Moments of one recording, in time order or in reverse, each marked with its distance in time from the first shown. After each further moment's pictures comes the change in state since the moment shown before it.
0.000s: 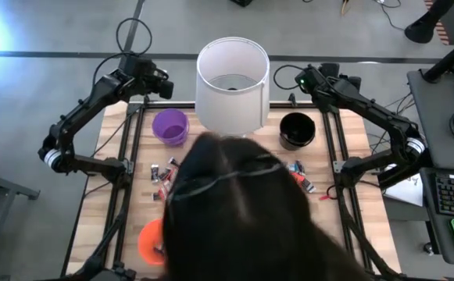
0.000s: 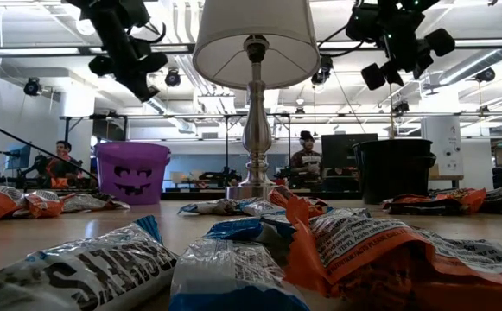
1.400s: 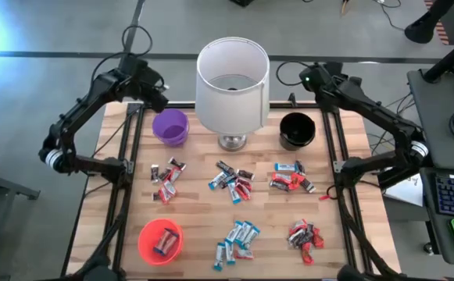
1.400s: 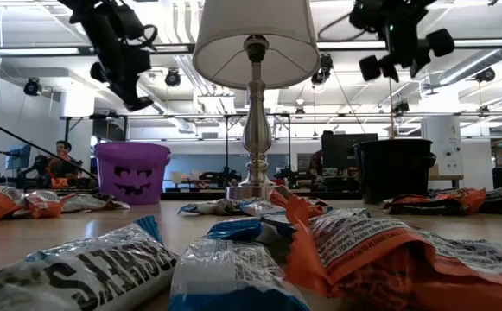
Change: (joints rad) left arm 0.076 0.000 -0.001 -0.178 0.241 0.395; right arm 0.007 -0.053 0.011 0.073 -0.097 0.032
